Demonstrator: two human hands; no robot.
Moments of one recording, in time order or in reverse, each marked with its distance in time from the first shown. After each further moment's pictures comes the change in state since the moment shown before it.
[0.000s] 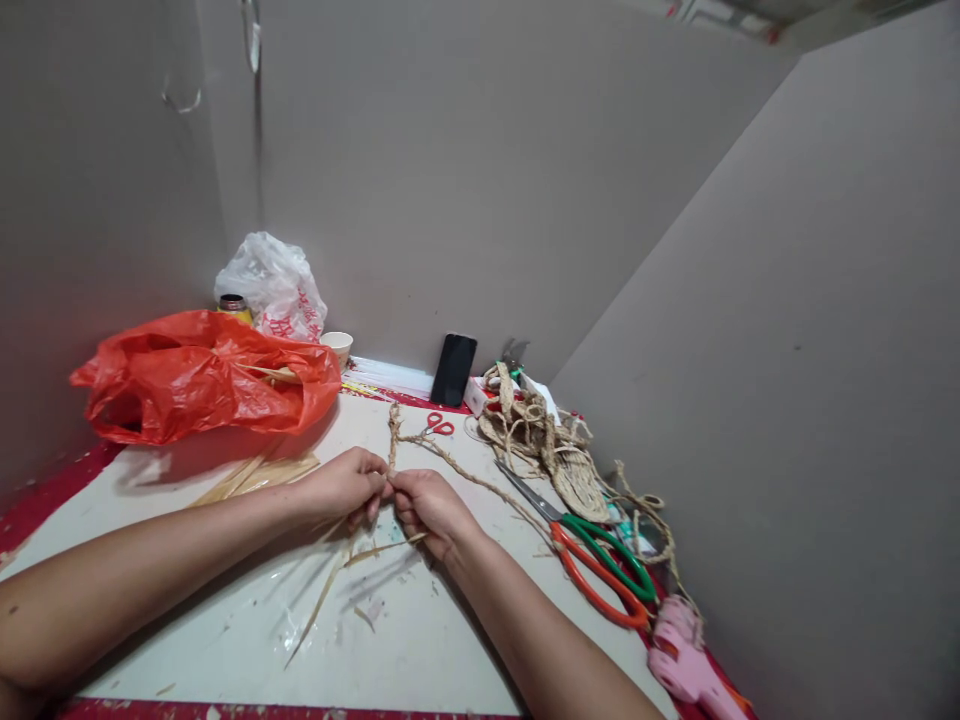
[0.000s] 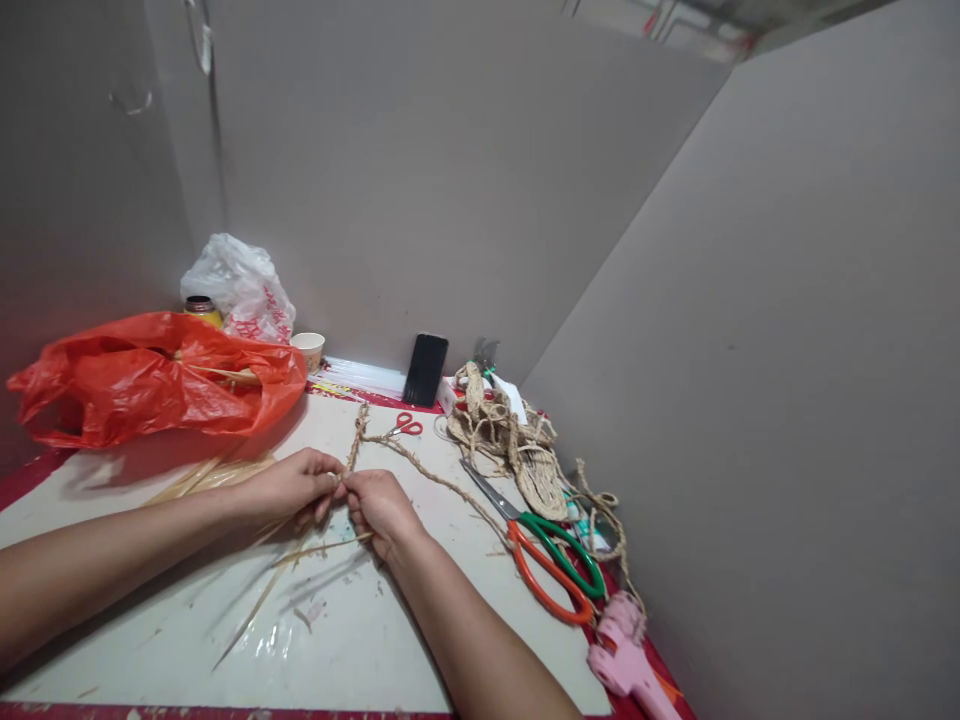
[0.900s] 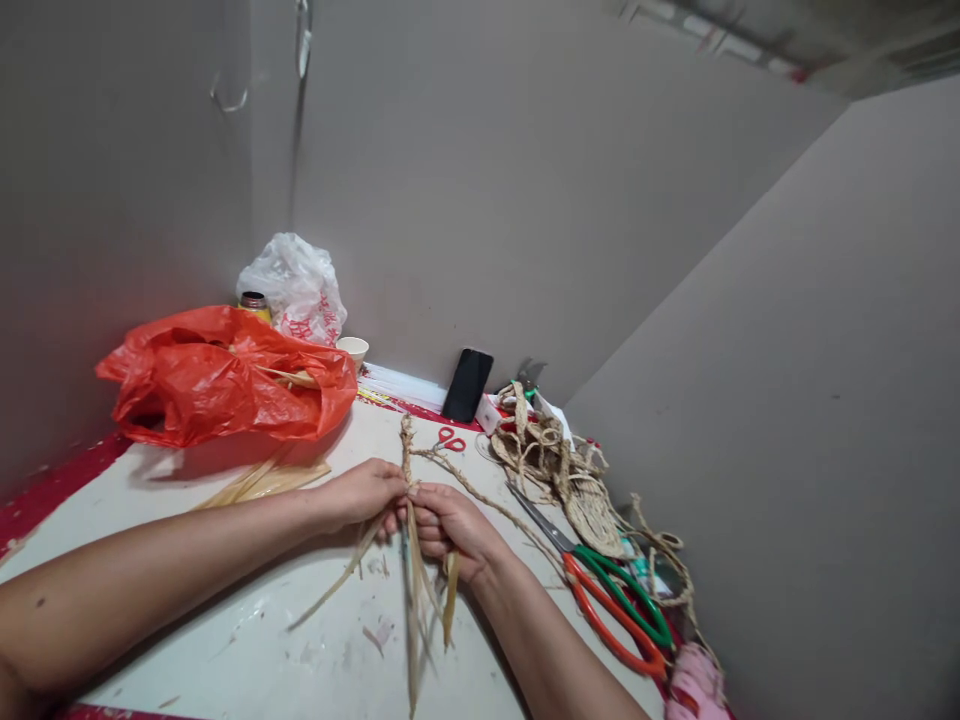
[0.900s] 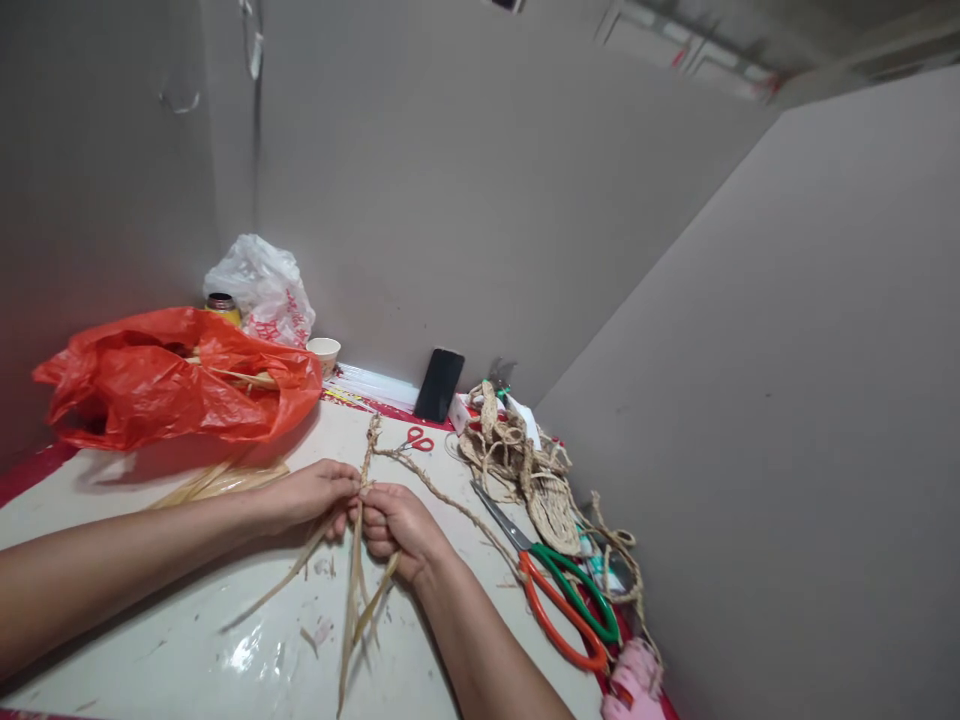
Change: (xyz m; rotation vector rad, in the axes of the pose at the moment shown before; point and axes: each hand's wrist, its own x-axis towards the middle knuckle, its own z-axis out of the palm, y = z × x) left_hand 0.016 -0.011 0.002 -0.203 0.058 0.029; right_hand 0.003 -0.002 -0.020 0.106 -0.290 0.044
